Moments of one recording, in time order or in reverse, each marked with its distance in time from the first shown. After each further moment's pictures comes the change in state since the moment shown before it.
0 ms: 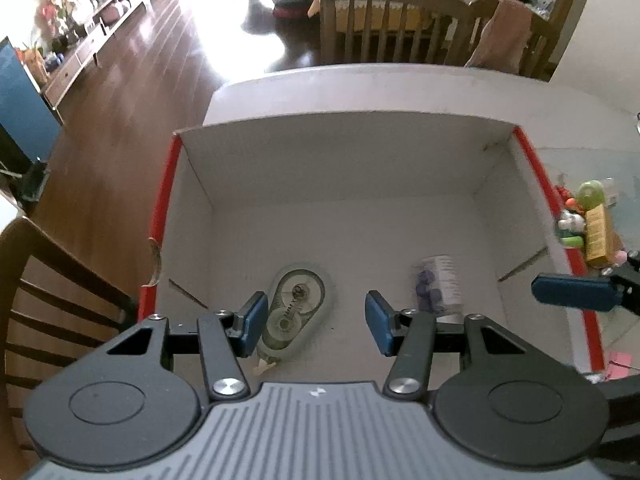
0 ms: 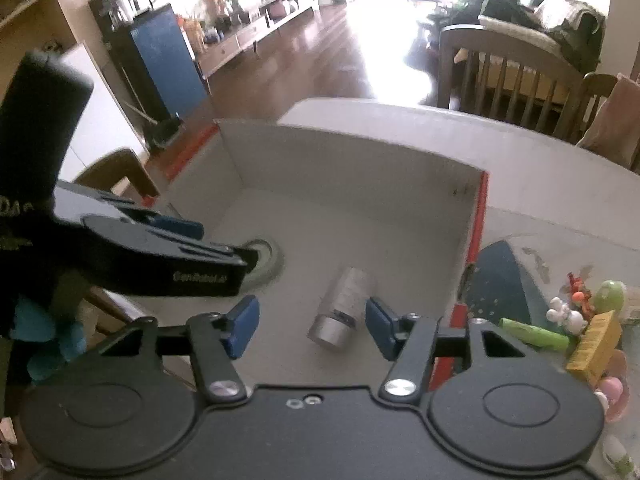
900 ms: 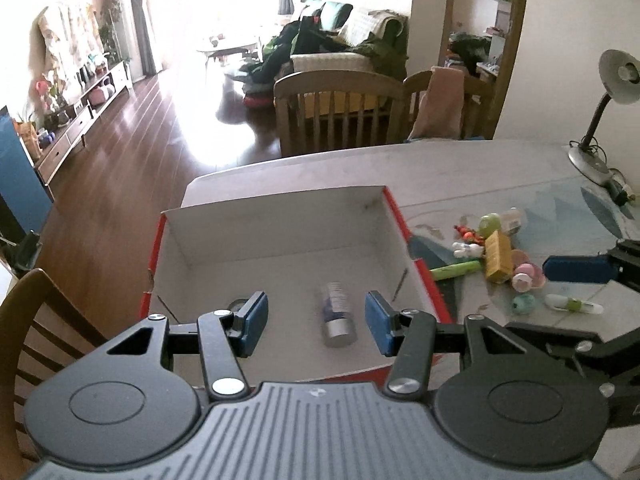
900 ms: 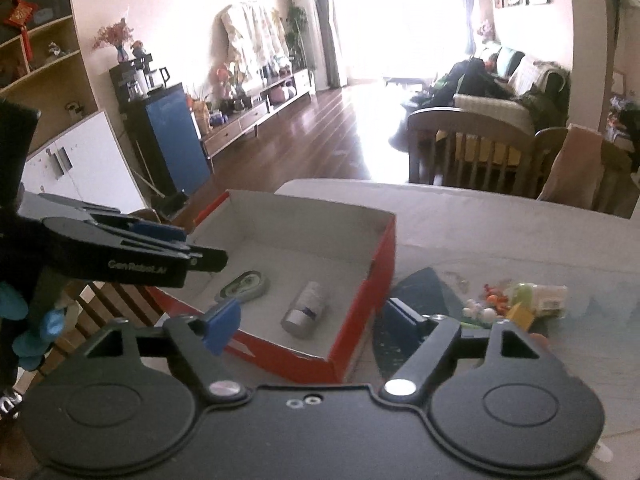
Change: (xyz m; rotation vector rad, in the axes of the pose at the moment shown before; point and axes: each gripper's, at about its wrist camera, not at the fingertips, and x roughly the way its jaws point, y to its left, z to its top) left arm -0.121 -0.054 -0.053 0.076 -0.272 -0.051; right arm -0.118 -0.041 -0.063 -0.016 -0.273 -0.023
